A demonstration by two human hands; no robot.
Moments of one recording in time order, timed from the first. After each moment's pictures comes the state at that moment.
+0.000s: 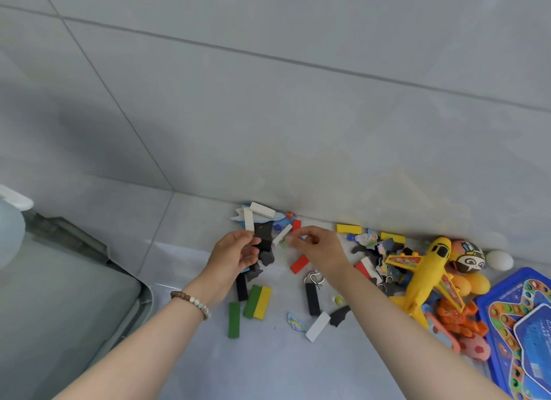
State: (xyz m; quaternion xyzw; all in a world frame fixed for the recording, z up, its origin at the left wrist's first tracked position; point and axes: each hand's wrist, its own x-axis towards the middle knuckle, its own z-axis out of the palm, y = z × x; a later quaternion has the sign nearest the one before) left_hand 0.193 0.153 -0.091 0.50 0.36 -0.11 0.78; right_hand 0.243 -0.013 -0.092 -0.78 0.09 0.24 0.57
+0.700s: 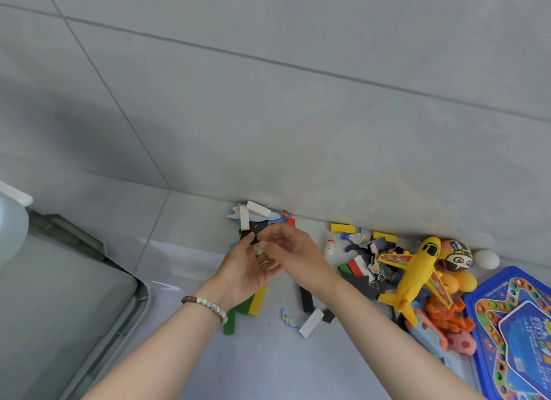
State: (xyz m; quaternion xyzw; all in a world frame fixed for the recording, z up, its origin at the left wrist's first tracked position) left_hand 0.190 0.125 -0.074 0.24 0.38 -0.22 0.87; right_hand 0.216 0.011 -0.048 -0.75 -0.05 0.29 0.59
